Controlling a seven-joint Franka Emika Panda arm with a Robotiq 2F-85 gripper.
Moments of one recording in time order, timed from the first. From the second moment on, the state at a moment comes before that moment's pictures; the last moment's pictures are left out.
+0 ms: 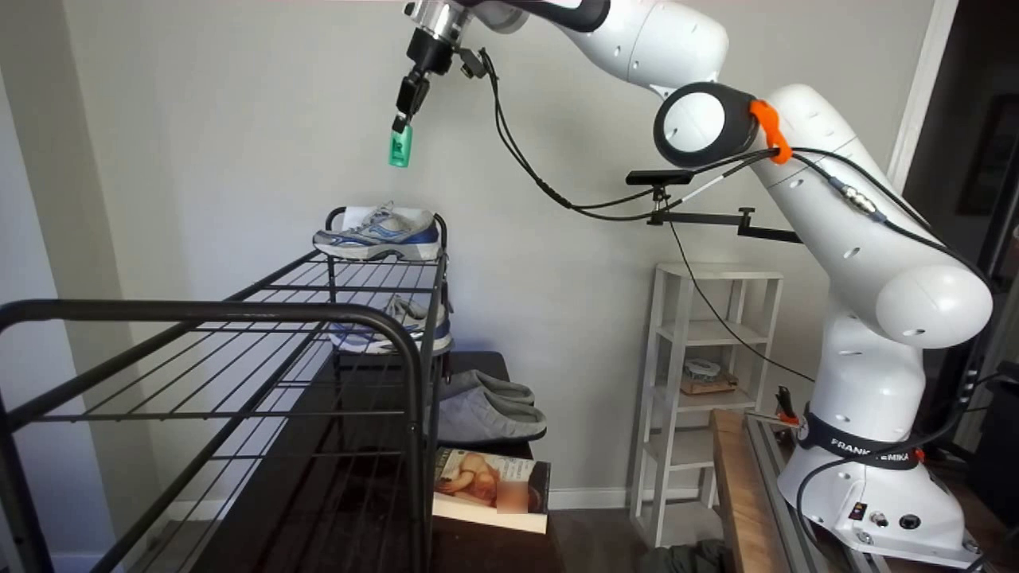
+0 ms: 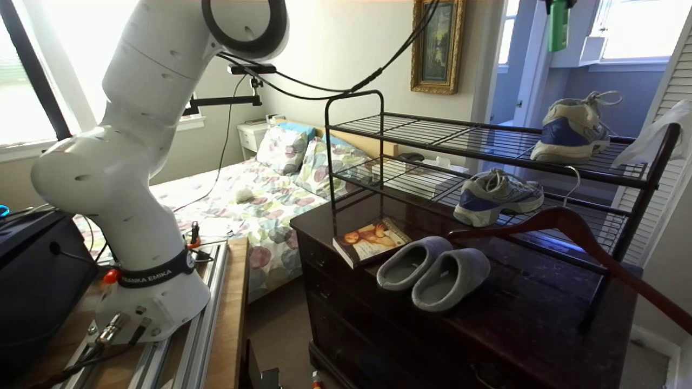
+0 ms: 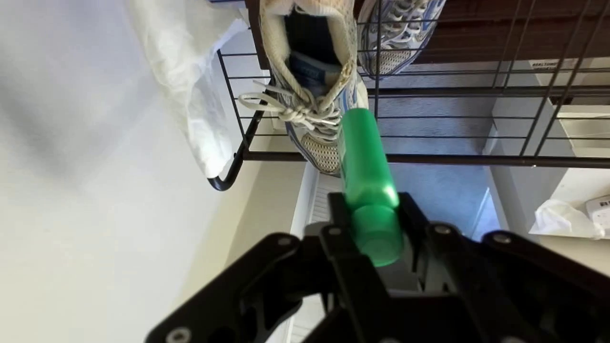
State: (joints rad) arm -0.08 0.67 -0.03 -0.53 0.06 1.68 -0.48
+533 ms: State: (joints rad) arm -0.11 0.53 -0.12 -0.56 0.03 1.40 -0.35
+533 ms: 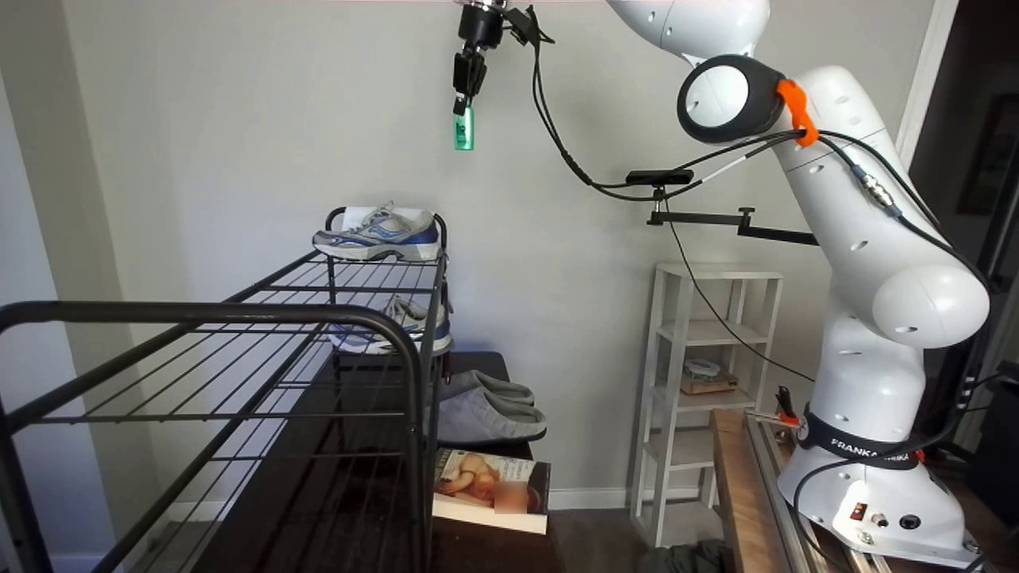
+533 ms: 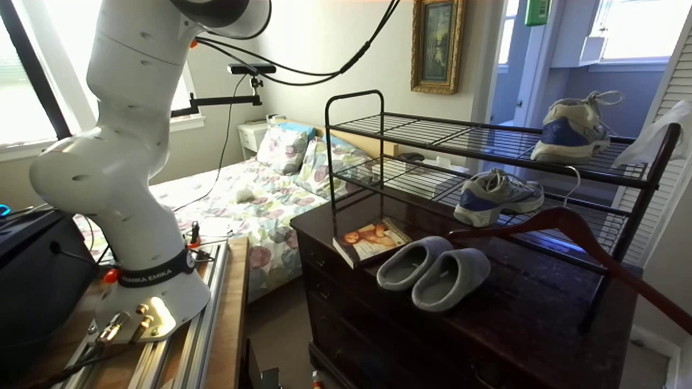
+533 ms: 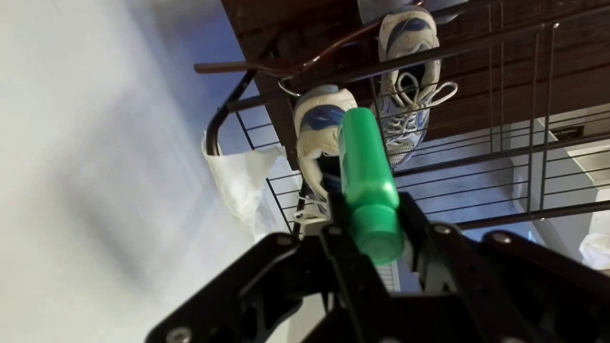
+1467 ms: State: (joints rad) arm -0.19 0.45 -0.17 -0.78 0.04 1.27 -0.10
